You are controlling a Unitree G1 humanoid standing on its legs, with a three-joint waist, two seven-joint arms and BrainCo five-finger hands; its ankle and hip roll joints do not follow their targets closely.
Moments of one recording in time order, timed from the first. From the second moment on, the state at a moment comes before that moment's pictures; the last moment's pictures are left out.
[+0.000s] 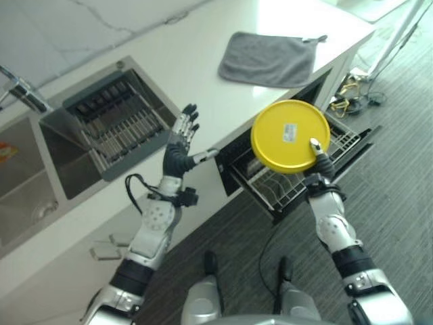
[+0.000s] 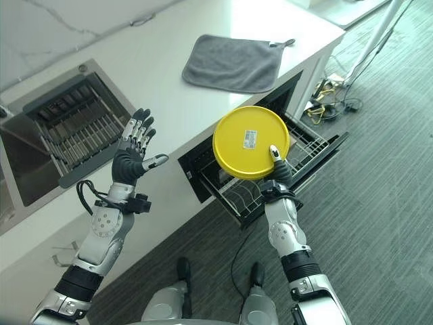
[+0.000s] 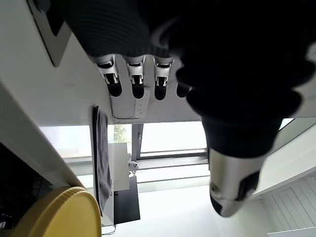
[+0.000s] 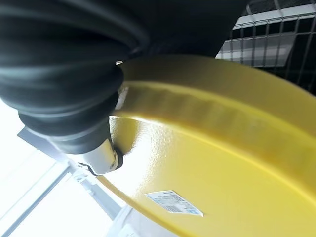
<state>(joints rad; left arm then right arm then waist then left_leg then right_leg) -0.24 0.40 -0.27 -0.03 -0.30 -0.38 0.16 -0.36 -0.26 0.14 0.28 1.15 -0.19 -0.27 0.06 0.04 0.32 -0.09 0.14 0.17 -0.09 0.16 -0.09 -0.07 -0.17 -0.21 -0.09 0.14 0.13</state>
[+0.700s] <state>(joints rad) -0.39 0.50 -0.33 0.00 -0.30 -0.44 0.14 -0.76 -0.39 0.06 0.78 1.10 -0.25 -0.51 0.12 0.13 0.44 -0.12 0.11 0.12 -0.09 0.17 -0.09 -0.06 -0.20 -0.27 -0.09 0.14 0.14</state>
